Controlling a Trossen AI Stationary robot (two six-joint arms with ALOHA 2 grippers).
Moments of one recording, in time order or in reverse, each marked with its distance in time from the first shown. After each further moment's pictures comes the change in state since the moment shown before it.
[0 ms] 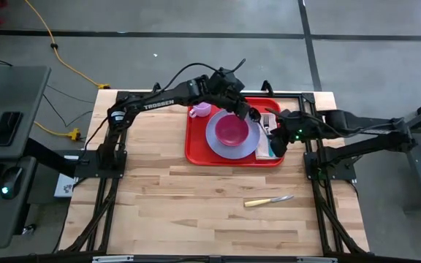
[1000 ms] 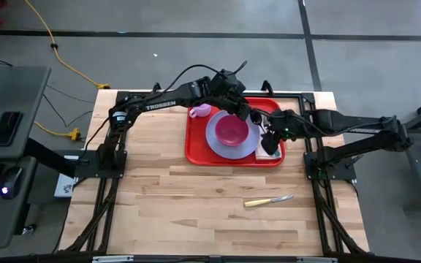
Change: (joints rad) left arm -0.002 0.012 -0.004 0.021 0.022 -0.035; right arm -0.049 0.106 0.000 0.028 0.038 -0.030
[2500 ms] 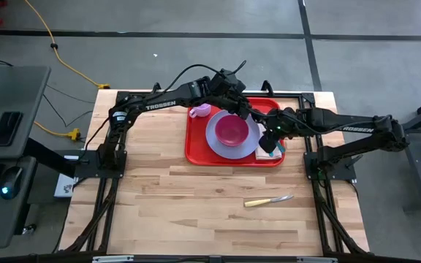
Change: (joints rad) left arm 0.000 0.000 0.000 0.018 0.002 -0.046; right arm -0.054 0.065 0.000 -0.044 0.023 -0.087
